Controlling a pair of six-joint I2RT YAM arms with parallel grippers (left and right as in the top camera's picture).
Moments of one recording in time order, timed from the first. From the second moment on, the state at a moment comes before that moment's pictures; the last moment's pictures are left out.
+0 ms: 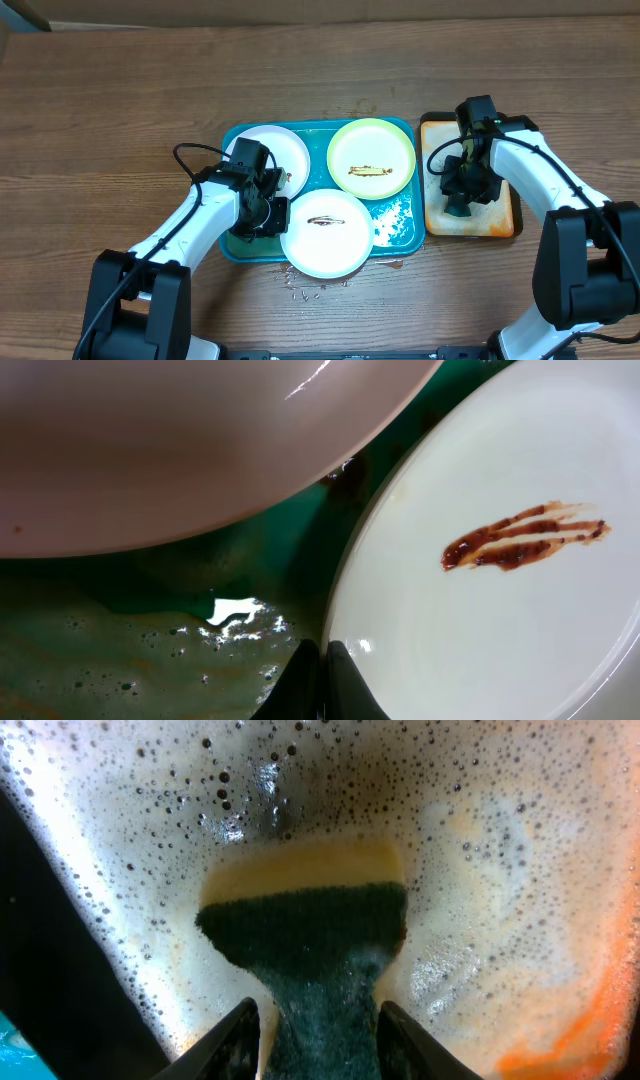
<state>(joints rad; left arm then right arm) -0.25 1.64 0.91 -0.74 0.28 -0.21 0.12 1.82 1.20 -0.95 0.02 0.39</state>
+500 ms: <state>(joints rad) -0.25 1.64 0.91 -0.74 0.28 -0.21 0.12 1.82 1.12 -0.87 0.02 0.41</state>
